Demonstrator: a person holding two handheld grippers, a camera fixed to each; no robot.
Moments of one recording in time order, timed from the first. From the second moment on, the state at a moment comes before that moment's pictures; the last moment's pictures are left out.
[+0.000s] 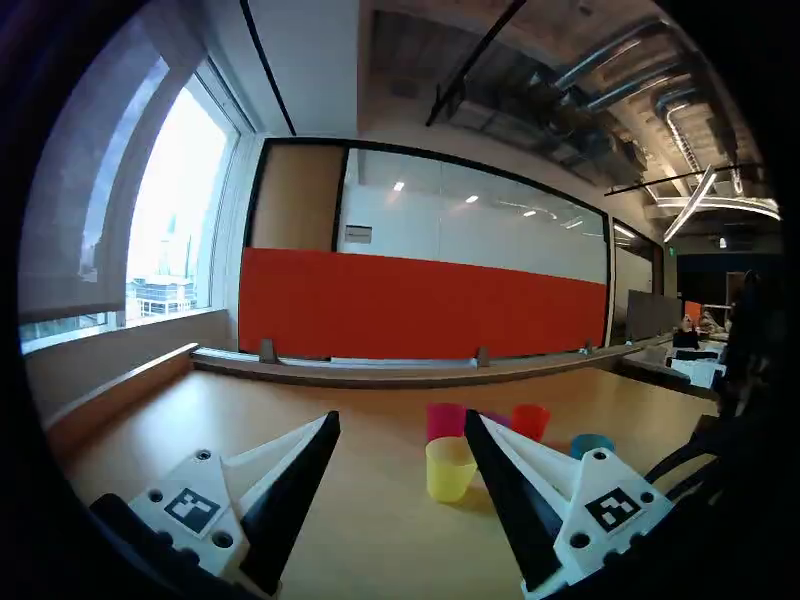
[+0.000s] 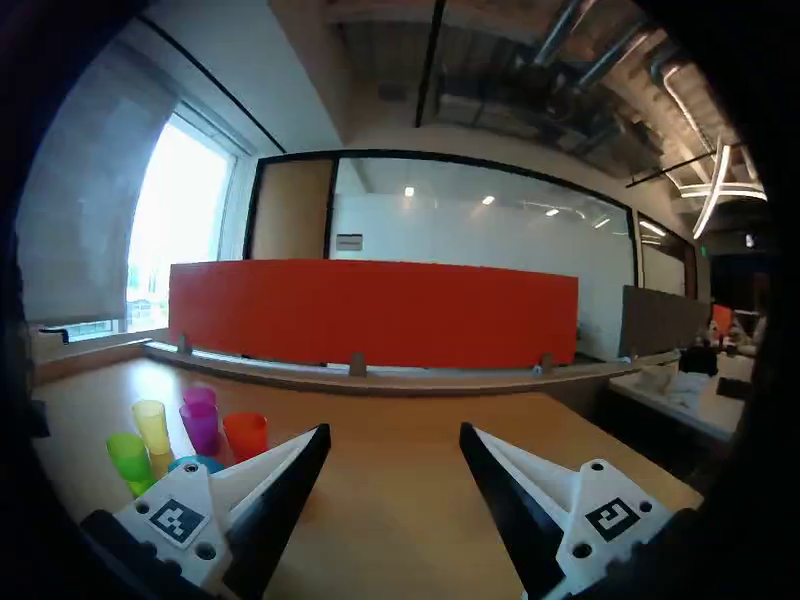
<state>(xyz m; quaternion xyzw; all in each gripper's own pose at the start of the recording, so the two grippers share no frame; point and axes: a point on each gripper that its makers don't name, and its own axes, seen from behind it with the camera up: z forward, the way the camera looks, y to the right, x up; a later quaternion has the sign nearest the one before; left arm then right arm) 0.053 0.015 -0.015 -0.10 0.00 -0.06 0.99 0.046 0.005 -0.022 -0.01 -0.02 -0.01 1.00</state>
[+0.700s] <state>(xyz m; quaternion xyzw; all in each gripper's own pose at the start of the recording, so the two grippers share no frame) 0.039 -0.012 -0.017 0.00 0.04 -0.05 1.00 0.071 -0.007 -0.014 -0.01 0.00 0.02 1.00</state>
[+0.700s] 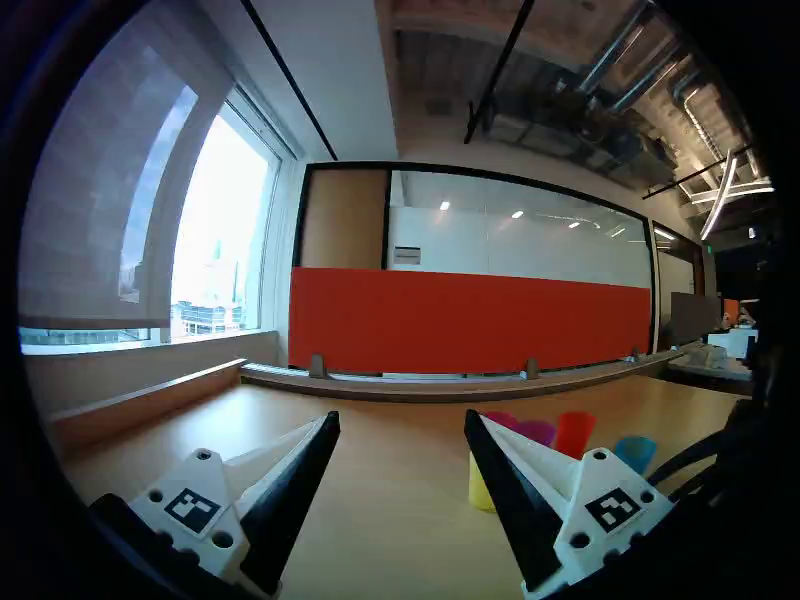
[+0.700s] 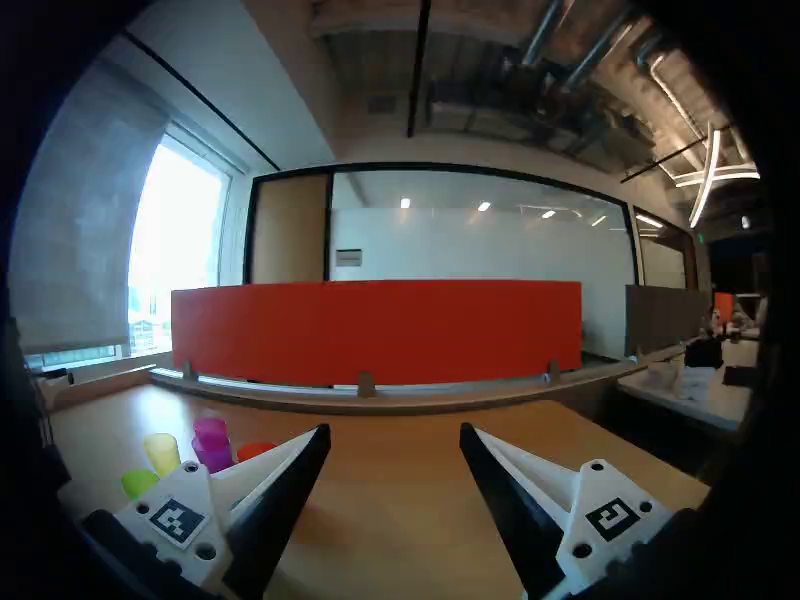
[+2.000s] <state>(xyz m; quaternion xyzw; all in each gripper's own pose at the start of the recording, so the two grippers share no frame) -0.017 -0.008 0.002 0.01 0.01 -0.03 1.00 0.089 0.001 -0.022 -0.03 0.00 0.03 1.00</state>
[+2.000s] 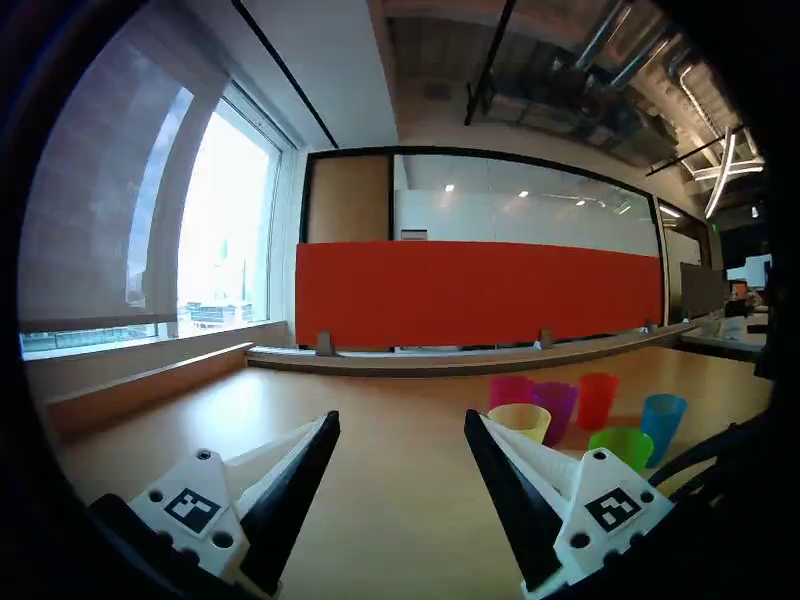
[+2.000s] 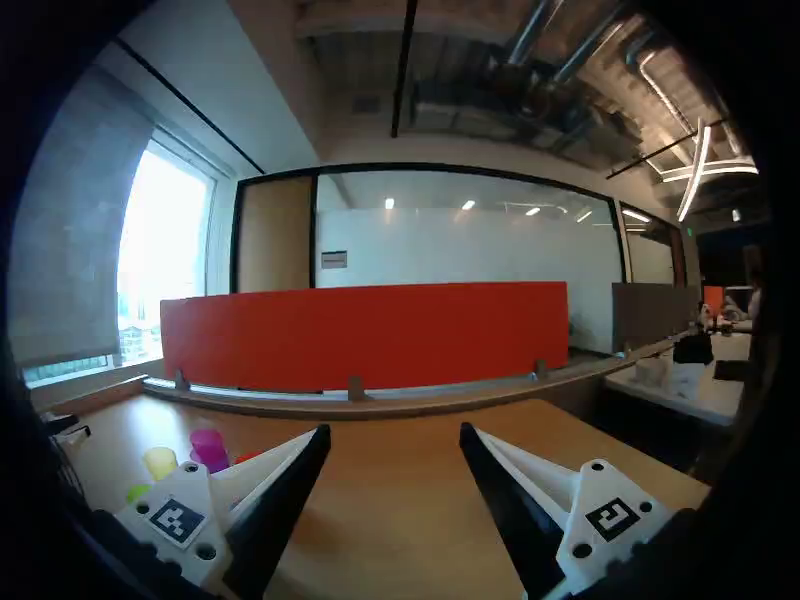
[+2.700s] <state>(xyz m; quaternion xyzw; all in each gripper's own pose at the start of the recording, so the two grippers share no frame) -0.022 -0.010 0.004 0.02 0.00 -0.03 1.00 0.094 0.003 -0.024 -0.03 0.00 0.03 1.00</state>
